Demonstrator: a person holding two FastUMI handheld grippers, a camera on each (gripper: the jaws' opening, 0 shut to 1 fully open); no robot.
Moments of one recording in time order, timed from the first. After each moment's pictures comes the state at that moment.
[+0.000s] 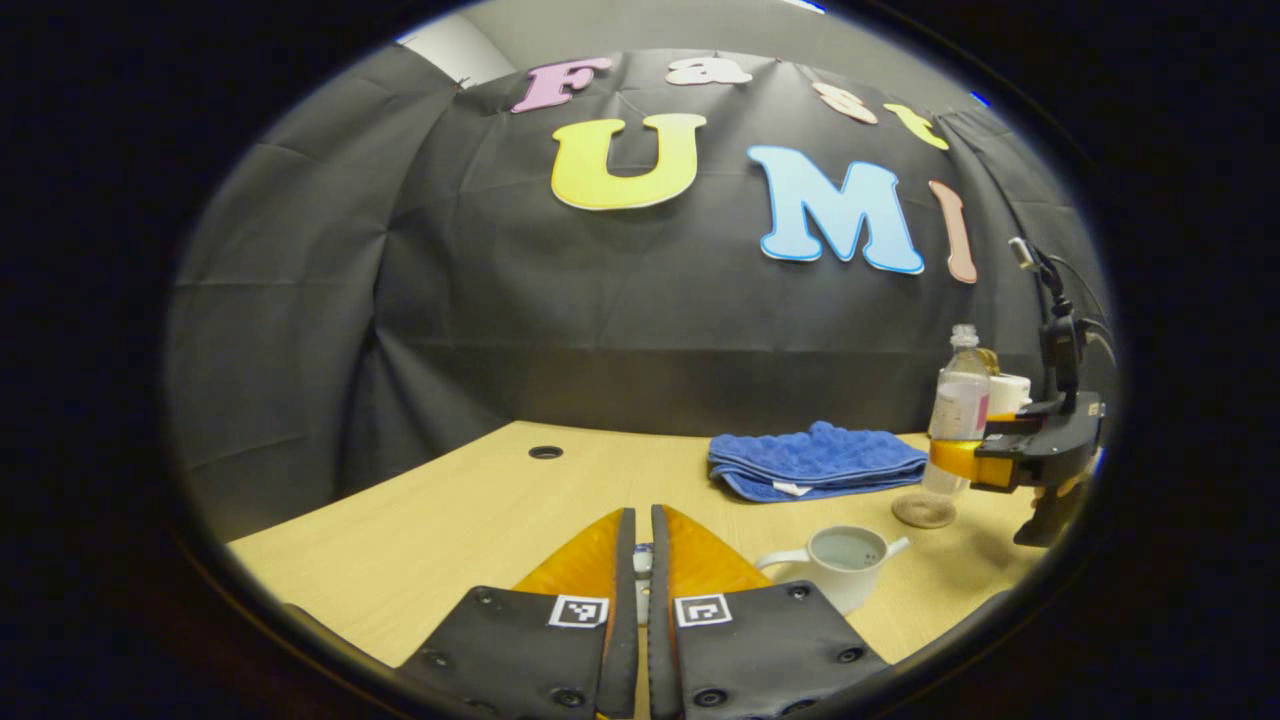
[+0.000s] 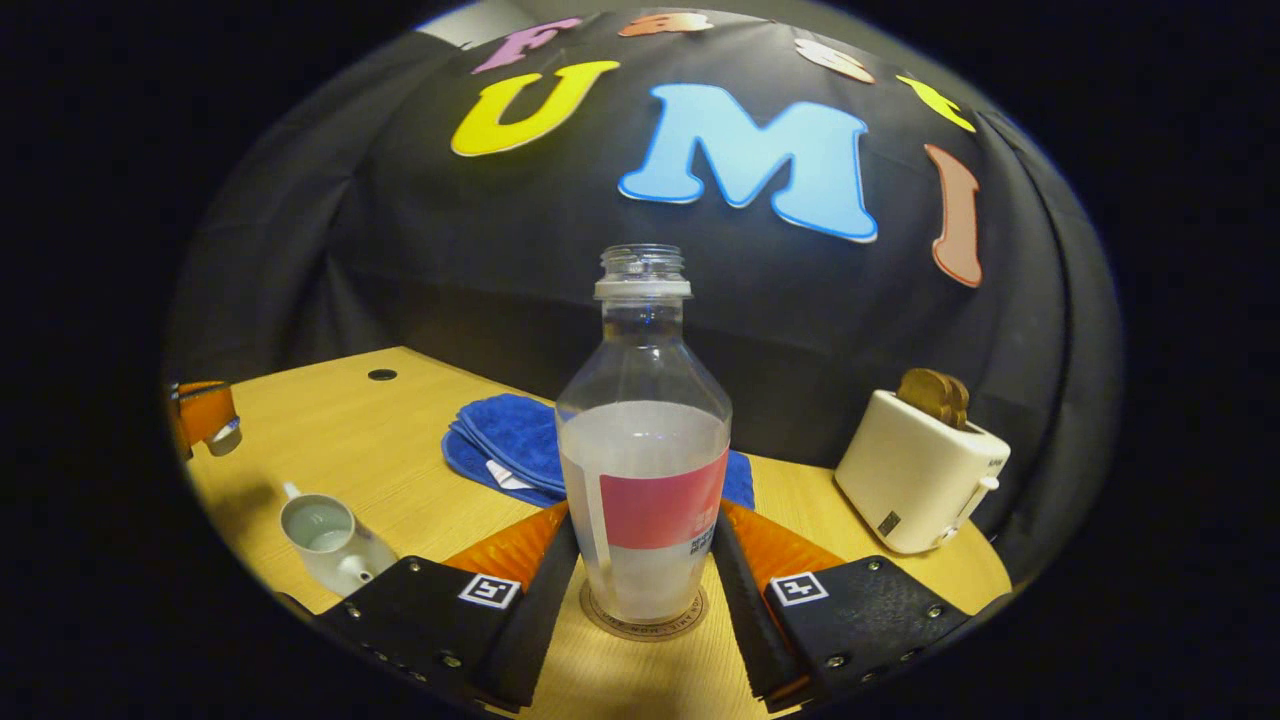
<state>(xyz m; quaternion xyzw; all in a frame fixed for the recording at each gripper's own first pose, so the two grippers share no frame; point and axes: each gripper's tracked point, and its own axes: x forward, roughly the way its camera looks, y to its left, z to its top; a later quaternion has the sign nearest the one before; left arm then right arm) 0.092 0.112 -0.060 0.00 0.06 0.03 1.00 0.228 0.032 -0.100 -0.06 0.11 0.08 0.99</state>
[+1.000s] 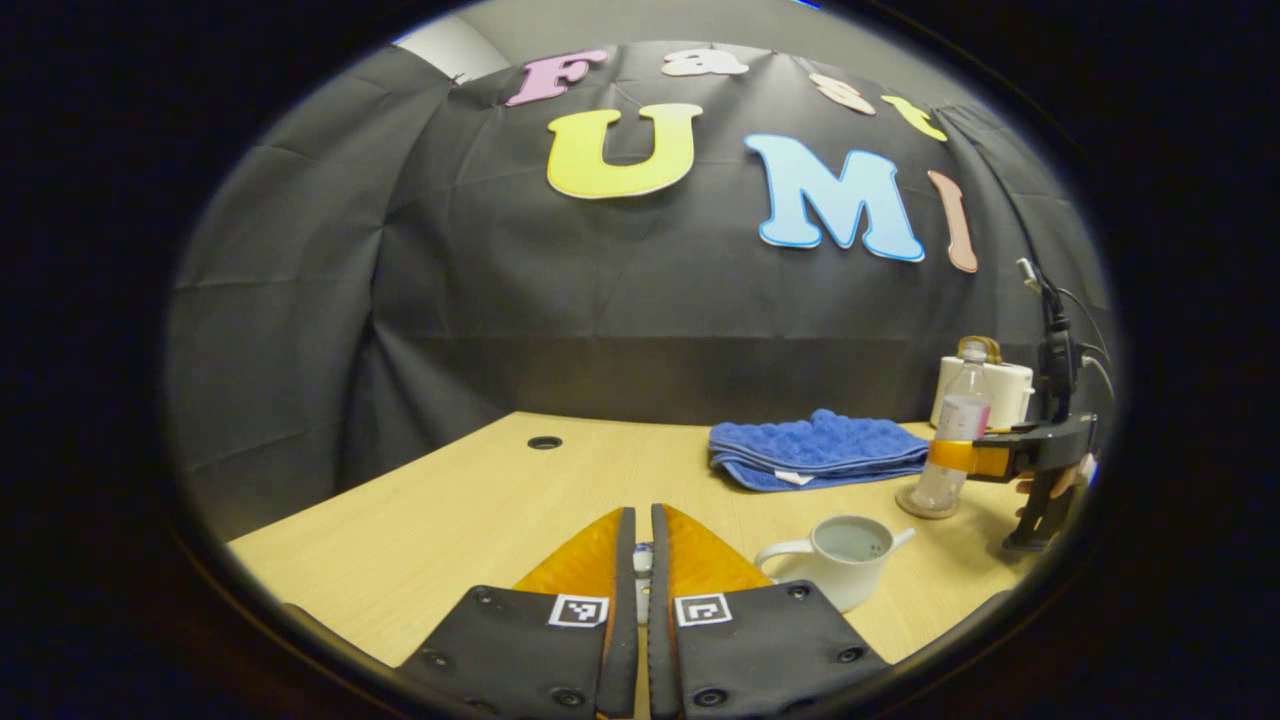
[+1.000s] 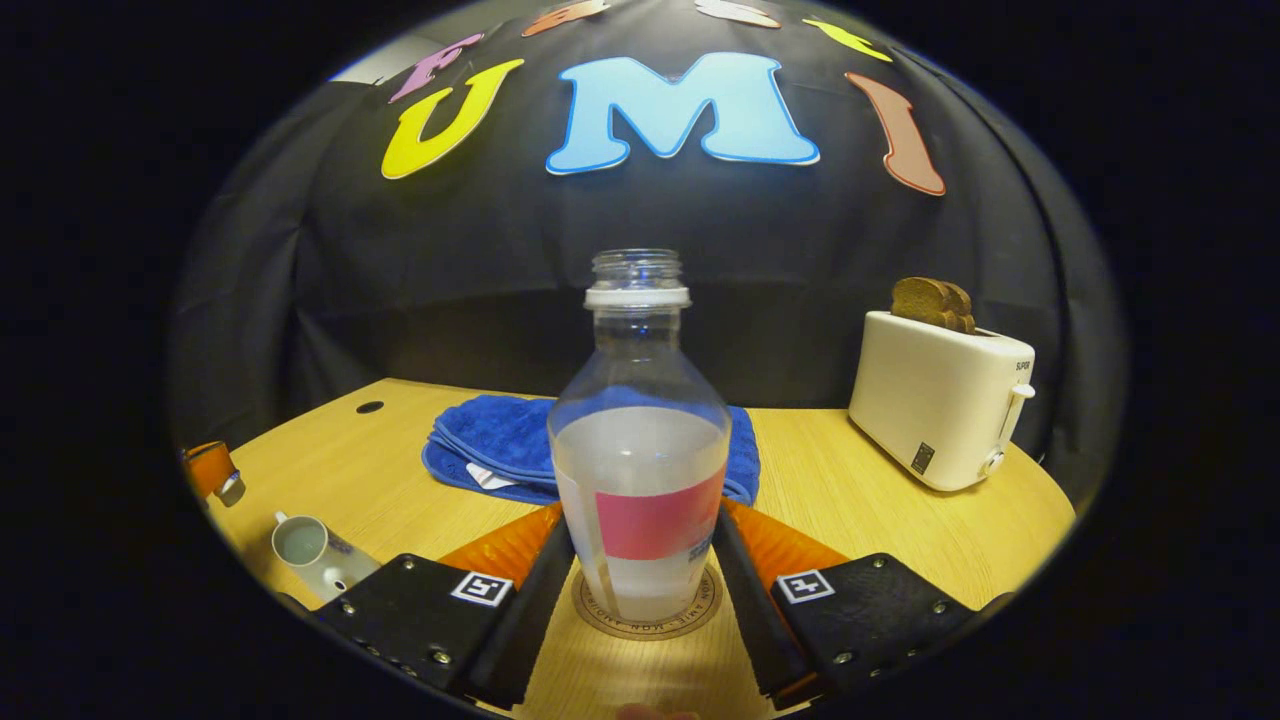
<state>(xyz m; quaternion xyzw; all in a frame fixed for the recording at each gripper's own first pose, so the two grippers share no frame) 0.095 0.110 -0.070 0.00 0.07 0.03 1.00 0.236 0.022 -0.119 0.03 0.13 0.09 0.99</state>
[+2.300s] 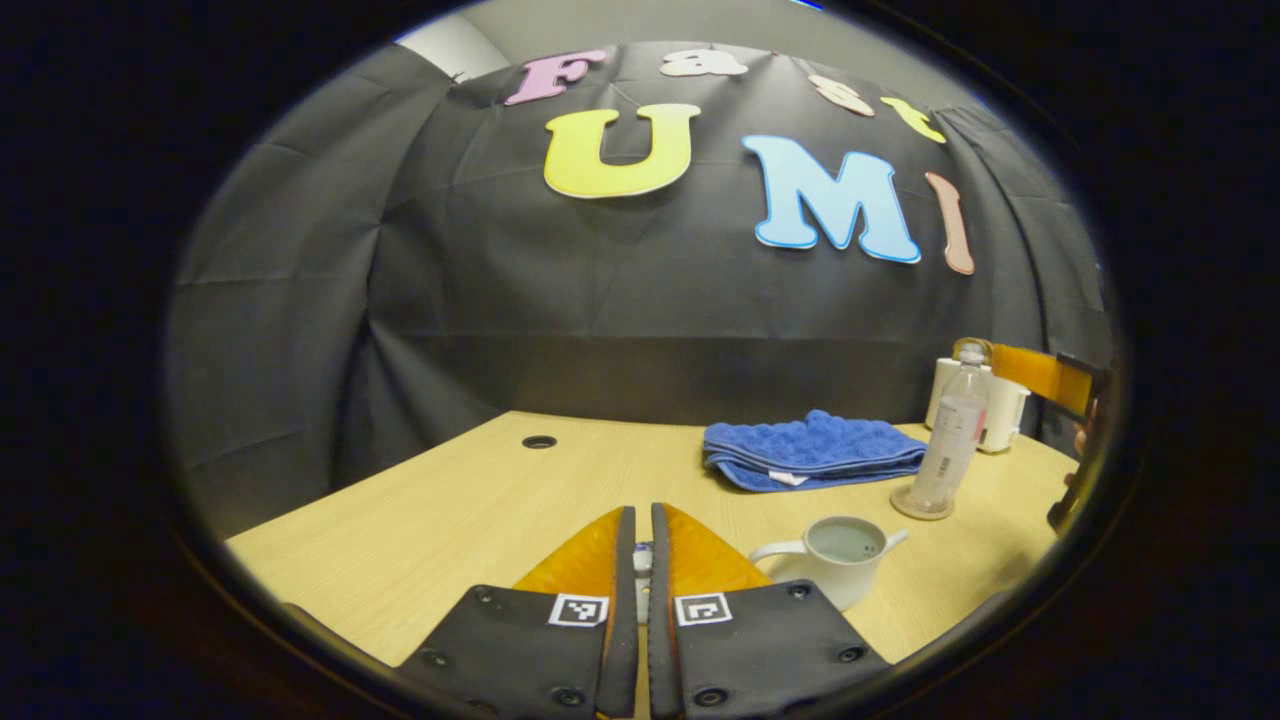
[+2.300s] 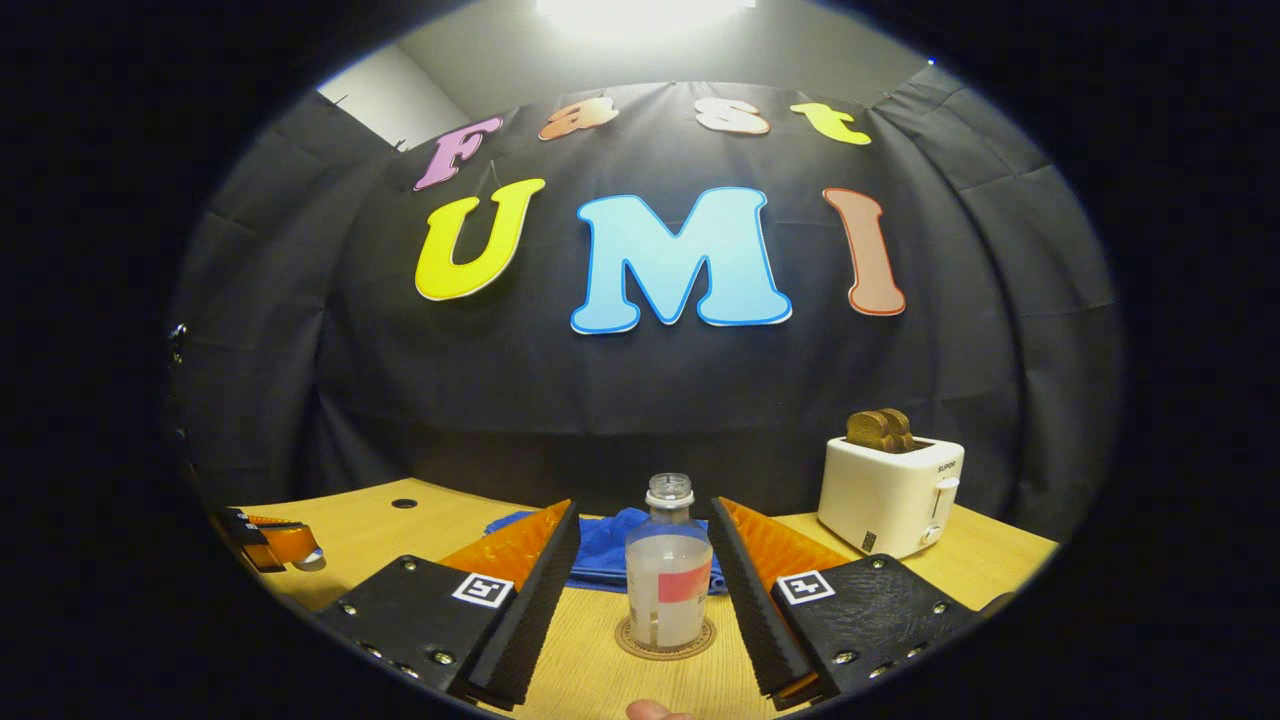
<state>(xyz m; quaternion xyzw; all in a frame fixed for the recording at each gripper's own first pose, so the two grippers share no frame) 0.095 0.104 -0.069 0.00 0.07 0.02 1.00 0.152 0.022 -0.015 0.03 -0.06 0.05 1.00</state>
